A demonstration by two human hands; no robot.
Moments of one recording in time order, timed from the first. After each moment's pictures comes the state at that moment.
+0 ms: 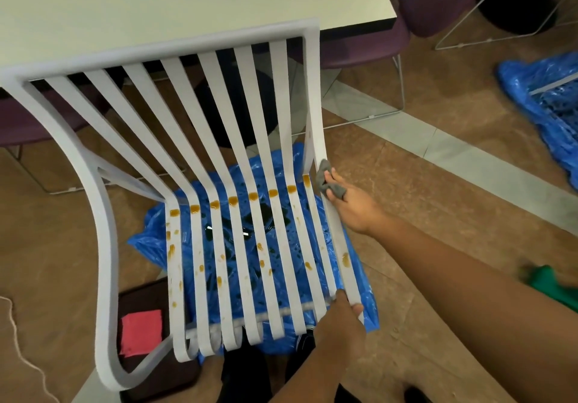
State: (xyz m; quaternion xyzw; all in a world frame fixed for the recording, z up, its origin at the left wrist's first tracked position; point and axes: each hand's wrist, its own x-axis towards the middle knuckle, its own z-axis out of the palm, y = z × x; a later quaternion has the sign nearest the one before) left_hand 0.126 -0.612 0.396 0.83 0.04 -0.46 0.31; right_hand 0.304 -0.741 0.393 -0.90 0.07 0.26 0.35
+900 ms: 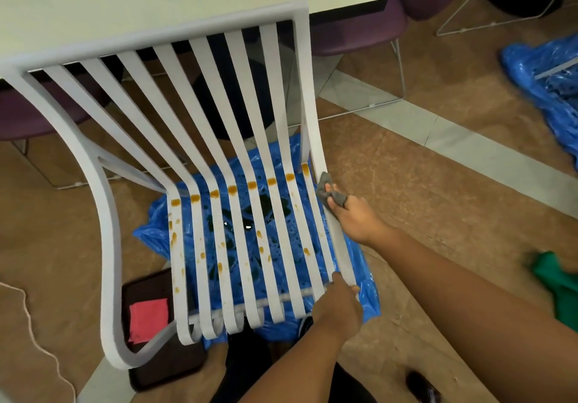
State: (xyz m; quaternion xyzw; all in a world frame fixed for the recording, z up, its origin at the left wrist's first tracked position) left_hand 0.123 -0.617 0.393 0.81 0.05 -0.50 0.30; right_hand 0.250 -0.731 0.403 -0.85 0.16 0.27 0.43
